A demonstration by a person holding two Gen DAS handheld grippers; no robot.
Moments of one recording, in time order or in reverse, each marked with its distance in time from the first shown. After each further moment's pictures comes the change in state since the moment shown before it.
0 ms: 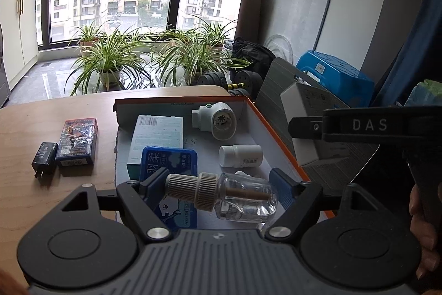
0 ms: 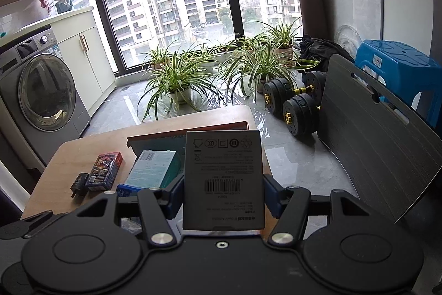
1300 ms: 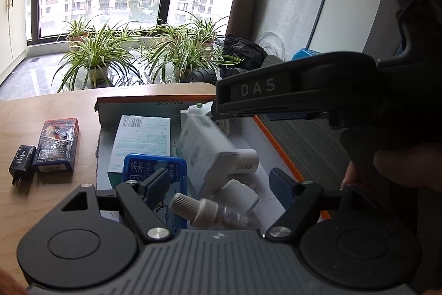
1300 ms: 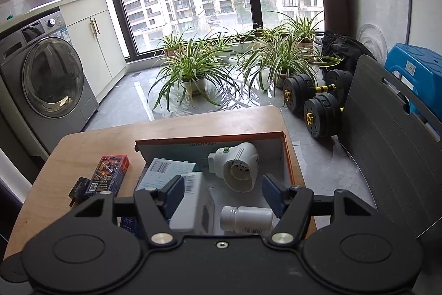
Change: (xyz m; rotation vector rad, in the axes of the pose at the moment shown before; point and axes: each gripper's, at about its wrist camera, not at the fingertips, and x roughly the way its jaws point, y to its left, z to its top) left arm 0.024 0.002 0.007 -0.016 0.011 -0.050; right arm 0.054 0.028 0.026 -0.052 0.045 0.033
